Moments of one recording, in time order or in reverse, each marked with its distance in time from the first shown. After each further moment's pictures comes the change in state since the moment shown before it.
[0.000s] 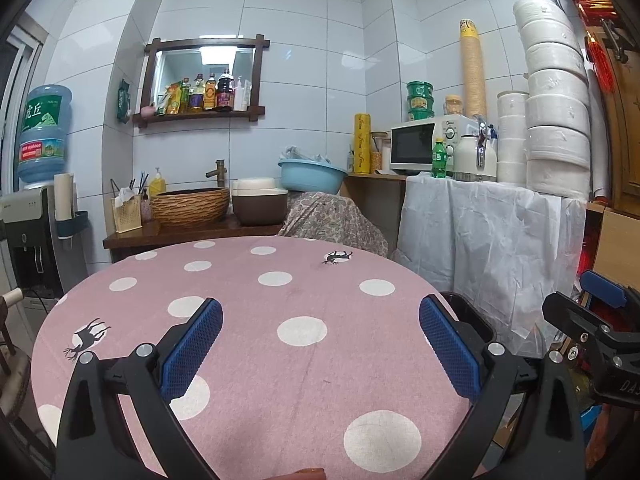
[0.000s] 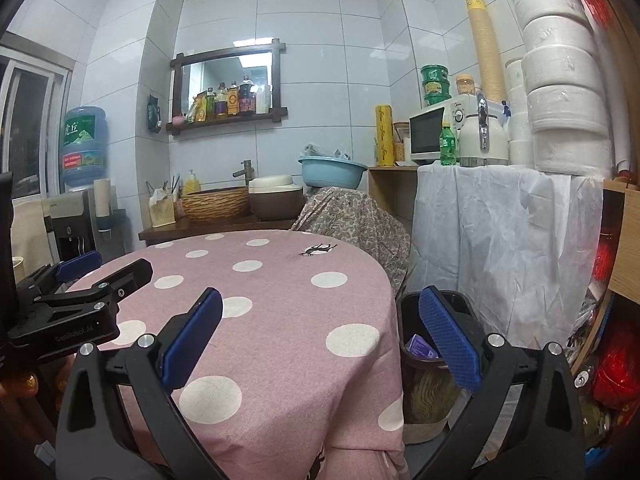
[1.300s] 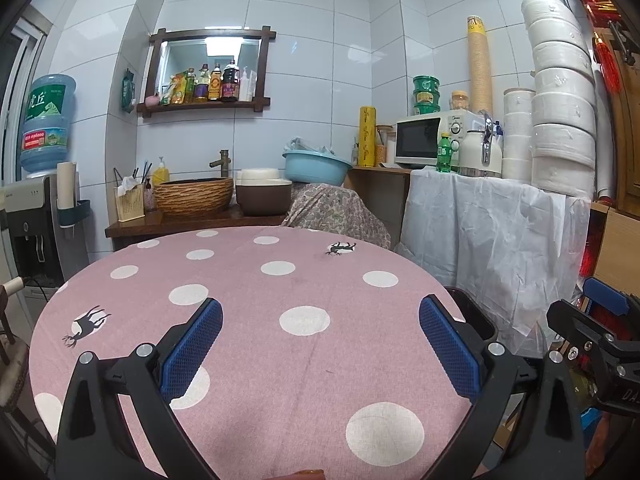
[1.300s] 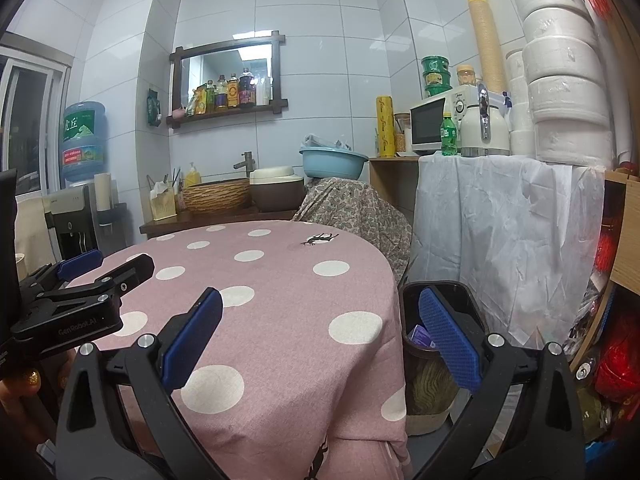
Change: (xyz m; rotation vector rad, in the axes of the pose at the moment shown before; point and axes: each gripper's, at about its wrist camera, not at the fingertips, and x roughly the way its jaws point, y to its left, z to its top) left arm 0.001 0.001 -0.008 -0.021 0.028 0.012; right arm 0.002 0.003 -0.009 0.011 0.027 0.003
